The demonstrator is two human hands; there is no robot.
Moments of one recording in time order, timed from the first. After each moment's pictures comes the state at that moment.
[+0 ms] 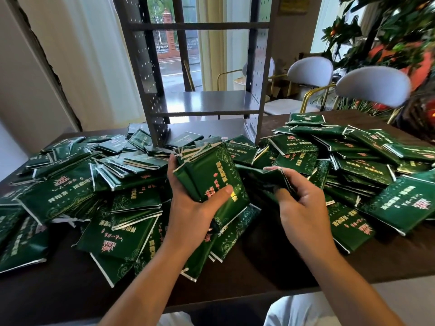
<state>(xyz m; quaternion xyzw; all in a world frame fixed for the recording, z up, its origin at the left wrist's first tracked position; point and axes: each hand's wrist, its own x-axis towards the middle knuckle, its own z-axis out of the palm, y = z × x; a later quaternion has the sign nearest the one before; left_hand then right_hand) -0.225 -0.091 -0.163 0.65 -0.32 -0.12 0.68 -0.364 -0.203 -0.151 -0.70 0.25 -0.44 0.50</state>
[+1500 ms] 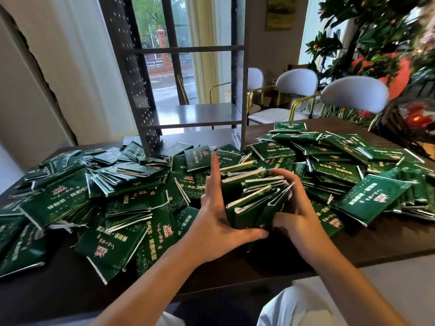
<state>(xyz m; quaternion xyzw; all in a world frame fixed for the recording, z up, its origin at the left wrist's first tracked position) -0.259 -0.108 -0.167 0.62 -0.57 -0.13 0.52 -0.408 -0.226 -0.164 -0.65 0.12 -0.36 0.66</state>
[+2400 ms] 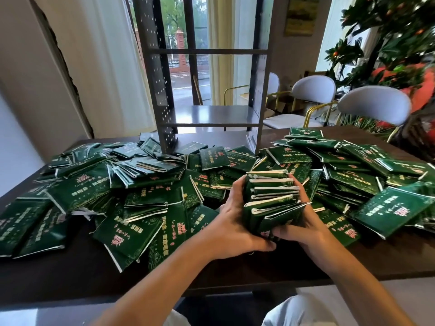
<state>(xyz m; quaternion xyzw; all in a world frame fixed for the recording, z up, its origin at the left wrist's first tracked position) -0.258 -0.109 -0.169 0.66 -0.55 -0.22 0.47 -0.412 -0.224 -0.166 -0.69 0.09 -0.27 0.67</state>
